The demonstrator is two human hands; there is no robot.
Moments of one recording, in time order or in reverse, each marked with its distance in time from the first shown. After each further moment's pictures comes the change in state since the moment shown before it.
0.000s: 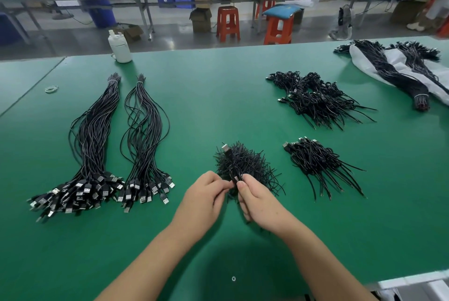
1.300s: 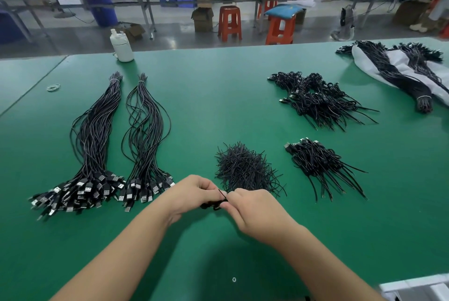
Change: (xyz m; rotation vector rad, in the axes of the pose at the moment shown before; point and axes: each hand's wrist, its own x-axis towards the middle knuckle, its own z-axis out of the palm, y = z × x) left_hand 0.025 -0.026 -0.023 -0.556 -0.504 -0.694; right_hand -0.005 0.004 0.005 -1.035 0.053 -0.548
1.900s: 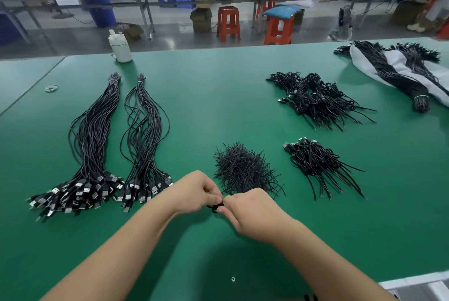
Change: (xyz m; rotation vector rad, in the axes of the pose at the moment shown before) left_hand -0.001 0.015 -0.005 0.403 -0.013 0.078; right_hand 0.006 0.005 0.005 -0.033 -0.177 -0.035
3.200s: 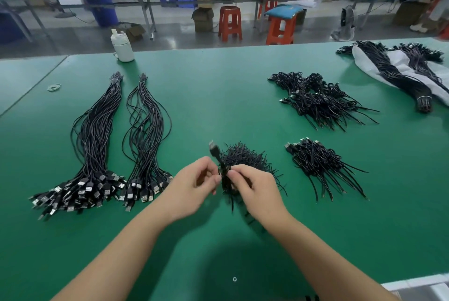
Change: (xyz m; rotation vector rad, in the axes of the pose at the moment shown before) left_hand -0.022 0.002 0.001 -0.227 0.307 0.308; right_hand 0.015 -0.008 -0.025 0.772 0.487 0.392
